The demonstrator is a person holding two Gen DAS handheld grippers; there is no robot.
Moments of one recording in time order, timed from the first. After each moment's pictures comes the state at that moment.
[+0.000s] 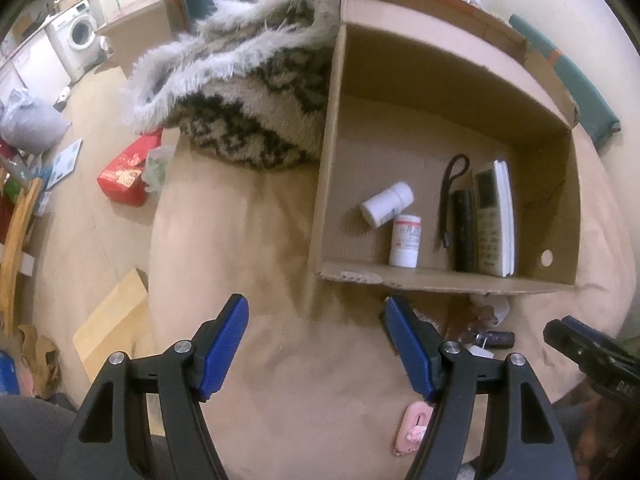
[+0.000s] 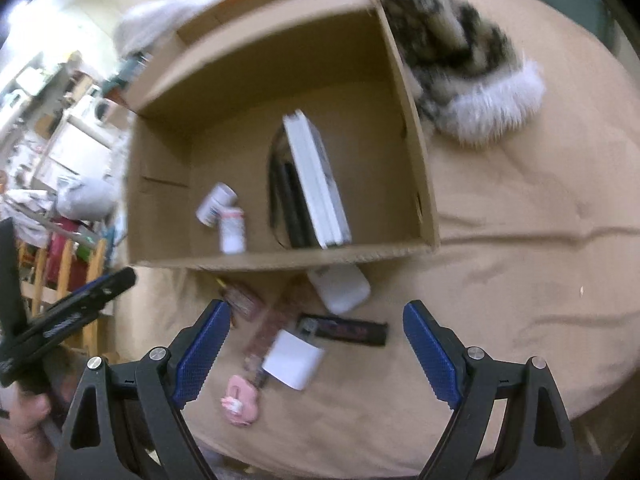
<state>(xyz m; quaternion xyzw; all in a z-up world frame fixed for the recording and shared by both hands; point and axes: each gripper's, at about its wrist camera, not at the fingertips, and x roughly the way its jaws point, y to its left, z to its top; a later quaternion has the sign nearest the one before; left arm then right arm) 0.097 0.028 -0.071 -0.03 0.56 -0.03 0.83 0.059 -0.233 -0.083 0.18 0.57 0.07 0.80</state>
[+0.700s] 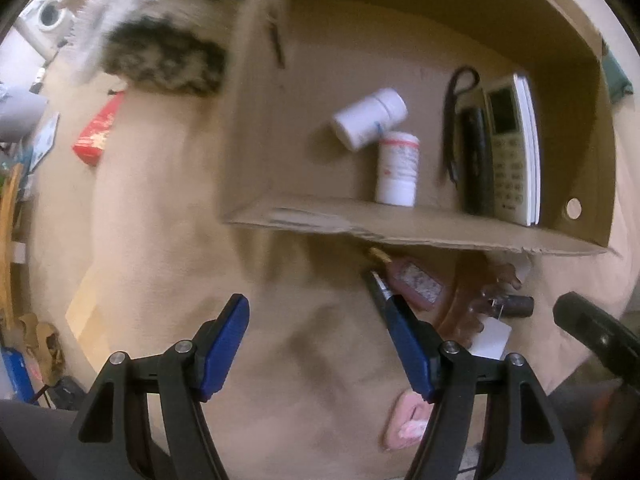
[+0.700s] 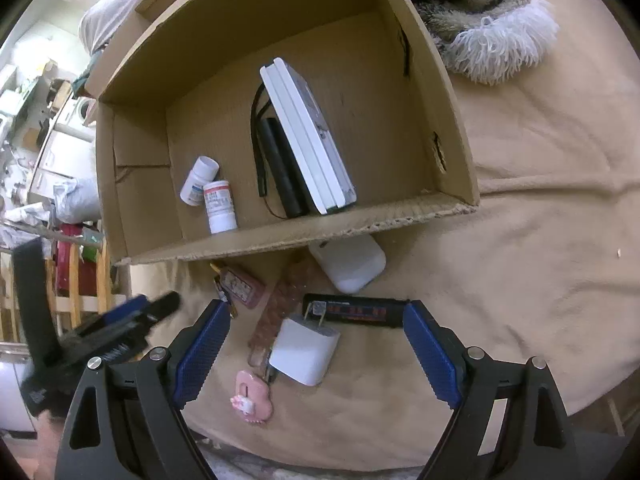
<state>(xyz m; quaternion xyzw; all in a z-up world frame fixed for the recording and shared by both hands) 0.113 -0.010 -0.135 -0.01 0.65 -0.04 0.76 0.073 -0.225 -0.111 0.22 0.61 0.07 0.76</state>
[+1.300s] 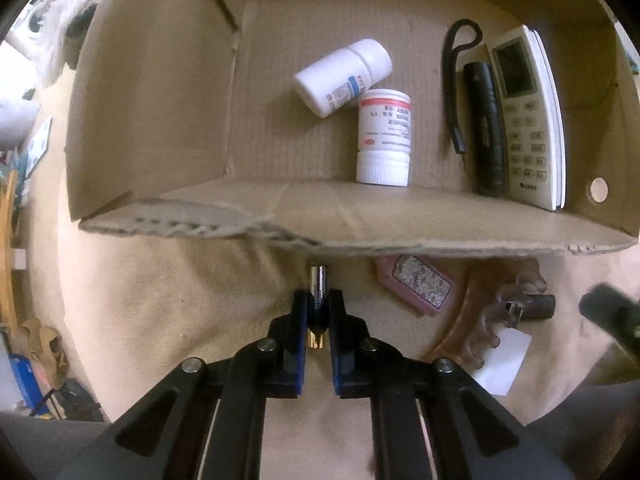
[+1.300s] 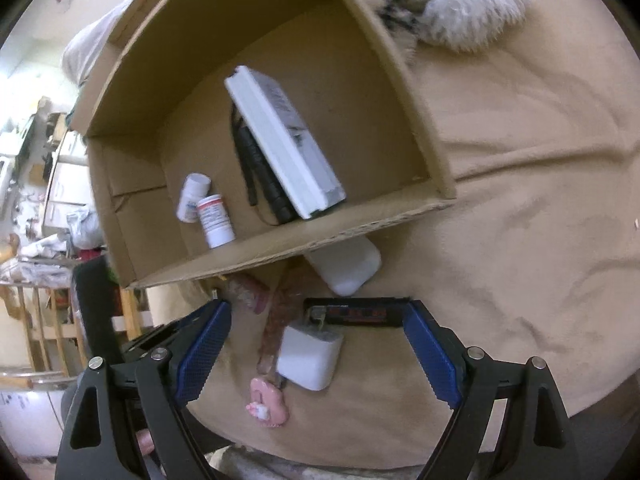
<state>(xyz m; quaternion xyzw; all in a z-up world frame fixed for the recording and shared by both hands) 0.121 -0.028 -0.168 0.01 0.67 -0.05 0.74 0.079 -0.244 -0.134 0.27 0.63 0.05 0.73</state>
